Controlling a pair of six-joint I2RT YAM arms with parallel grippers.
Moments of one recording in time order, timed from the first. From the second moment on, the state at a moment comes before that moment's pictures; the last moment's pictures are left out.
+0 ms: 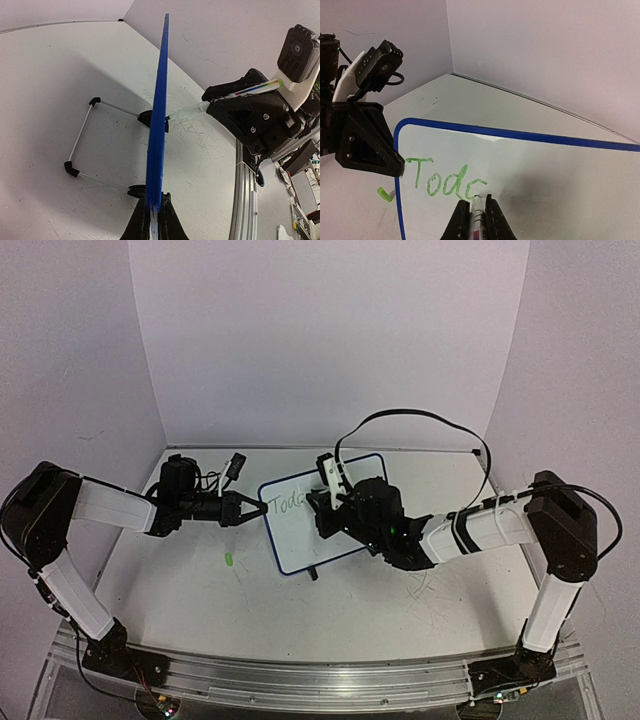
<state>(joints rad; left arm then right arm) -0.43 1.62 0.75 0.50 0.86 -0.29 0.97 1.84 1.04 0.61 0.26 0.09</state>
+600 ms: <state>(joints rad) -0.43 1.62 0.75 0.50 0.86 -0.29 0.97 1.84 1.05 0.61 0.28 0.08</state>
